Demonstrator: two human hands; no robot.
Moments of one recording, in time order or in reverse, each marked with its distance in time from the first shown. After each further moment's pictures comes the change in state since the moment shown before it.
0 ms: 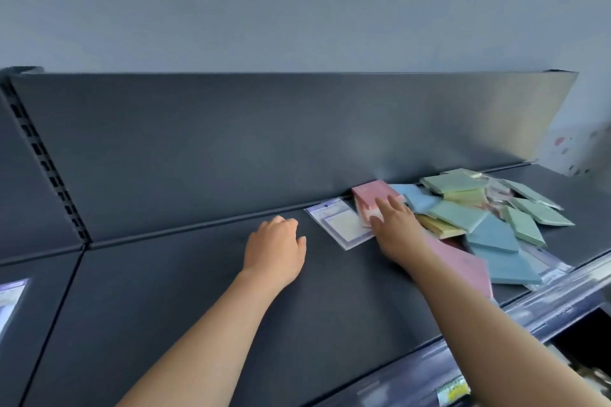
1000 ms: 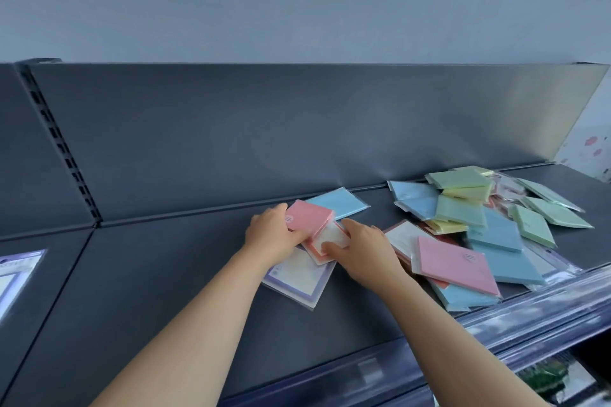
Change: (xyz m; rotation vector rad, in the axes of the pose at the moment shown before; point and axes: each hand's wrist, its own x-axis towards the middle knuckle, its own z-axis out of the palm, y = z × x) left_hand 0.010 0.000 0.010 -0.282 -0.095 -0.209; right_hand -0.050 -0.033 0.012 0.126 -0.095 -0.110
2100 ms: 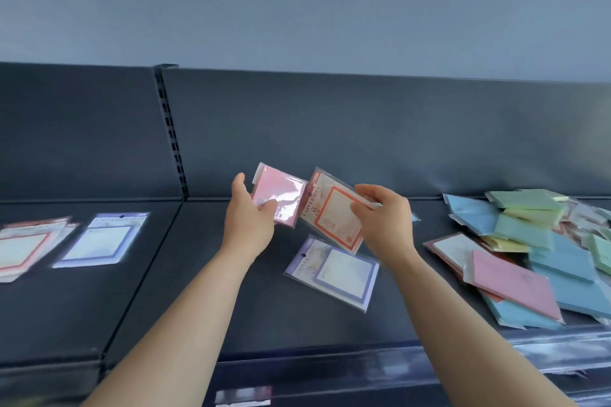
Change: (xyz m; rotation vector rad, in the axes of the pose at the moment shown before) left_hand -0.067 -0.064 -0.074 -0.620 0.510 -0.151; right_hand -0.001 -0.075 -0.012 0.811 0.208 0.022
